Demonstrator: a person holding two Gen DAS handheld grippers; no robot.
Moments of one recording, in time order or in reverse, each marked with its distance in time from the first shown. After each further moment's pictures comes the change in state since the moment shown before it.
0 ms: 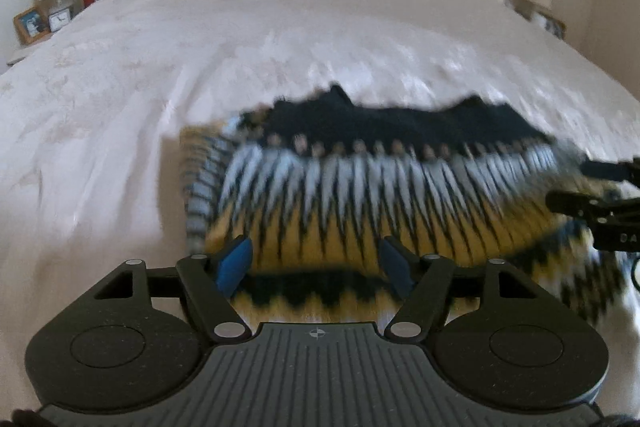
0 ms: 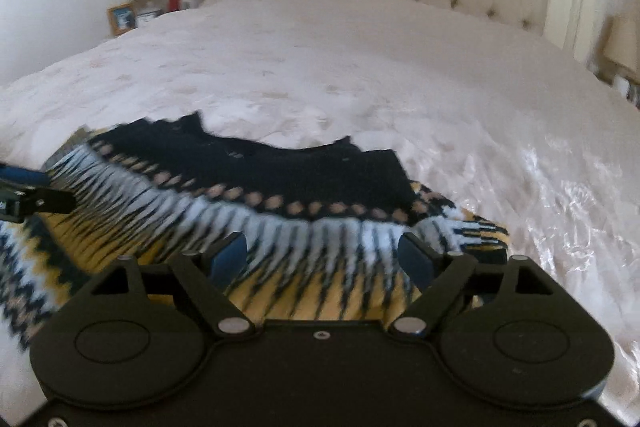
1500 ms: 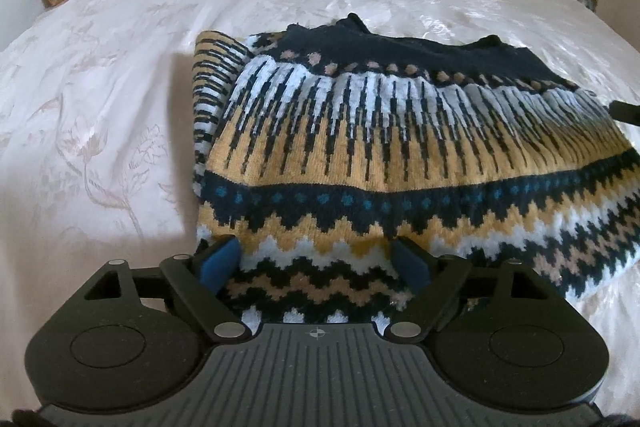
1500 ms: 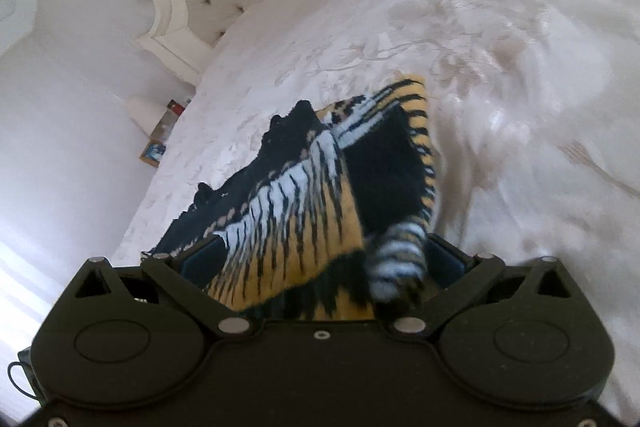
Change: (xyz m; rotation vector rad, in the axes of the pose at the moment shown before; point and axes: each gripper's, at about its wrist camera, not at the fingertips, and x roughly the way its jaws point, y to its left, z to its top) left arm 0.007 -0.013 -0.027 -0.053 0.109 0.092; right arm 0.031 -0.142 -0.057 0.767 0.050 0.428
